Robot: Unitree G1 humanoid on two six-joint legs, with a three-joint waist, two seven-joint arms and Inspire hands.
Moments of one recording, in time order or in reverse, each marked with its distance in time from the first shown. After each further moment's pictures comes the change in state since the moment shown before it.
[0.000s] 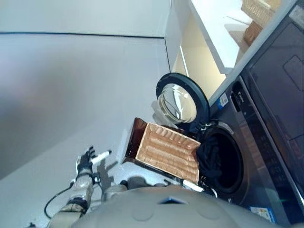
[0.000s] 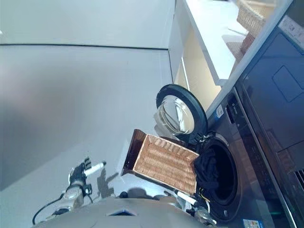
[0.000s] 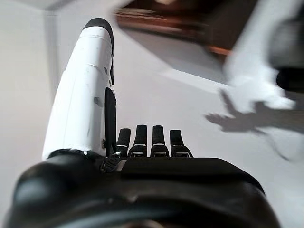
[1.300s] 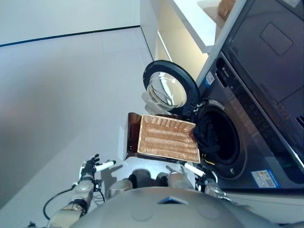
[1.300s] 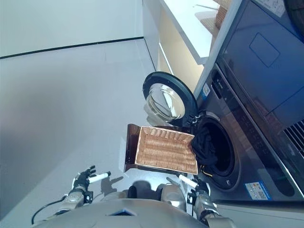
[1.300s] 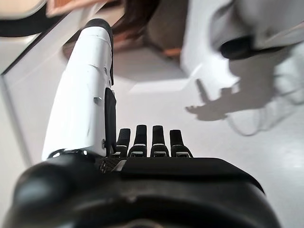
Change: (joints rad) left arm -0.042 0.025 -0.006 0.036 0.090 -0.016 -0.028; right arm -0.063 -0.045 0.016 -0.078 0.117 -0.005 0.022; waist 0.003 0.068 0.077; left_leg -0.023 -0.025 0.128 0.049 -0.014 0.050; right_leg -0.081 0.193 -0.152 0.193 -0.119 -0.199
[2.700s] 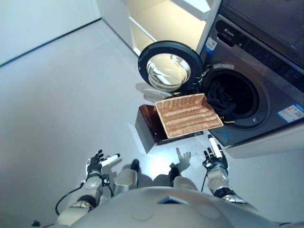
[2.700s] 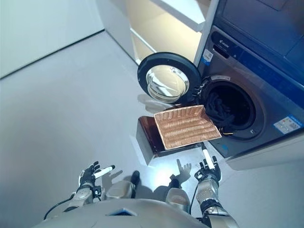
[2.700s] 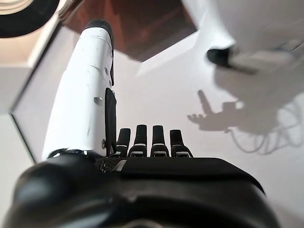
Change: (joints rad) left arm 0.004 -0.066 -0.024 -0.073 -0.093 -0.019 0.077; right arm -0.038 0.063 -0.074 -0.327 0.720 -0.115 0.004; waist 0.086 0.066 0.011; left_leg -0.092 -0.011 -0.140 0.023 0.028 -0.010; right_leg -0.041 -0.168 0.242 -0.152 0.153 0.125
